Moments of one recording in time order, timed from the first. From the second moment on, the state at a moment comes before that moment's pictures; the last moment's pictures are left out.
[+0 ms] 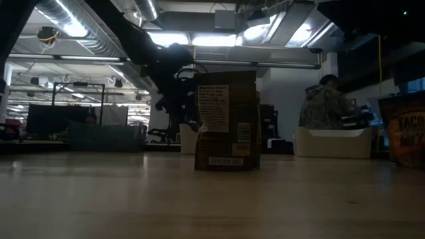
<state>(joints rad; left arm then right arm) 0.62 1.81 1.12 -0.01 -0.25 -0.13 0.05 0.50 0.17 0.70 0.23 -0.25</state>
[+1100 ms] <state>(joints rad) 0.63 1.78 1.12 -0.03 -0.25 -0.18 0.05 0.50 0.17 0.70 0.23 -0.26</state>
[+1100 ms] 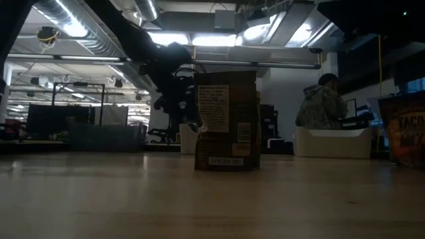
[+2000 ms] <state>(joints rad) 0.38 1.36 1.12 -0.39 -0.24 0.03 0.05 0.50 0.17 0.70 0.23 -0.26</state>
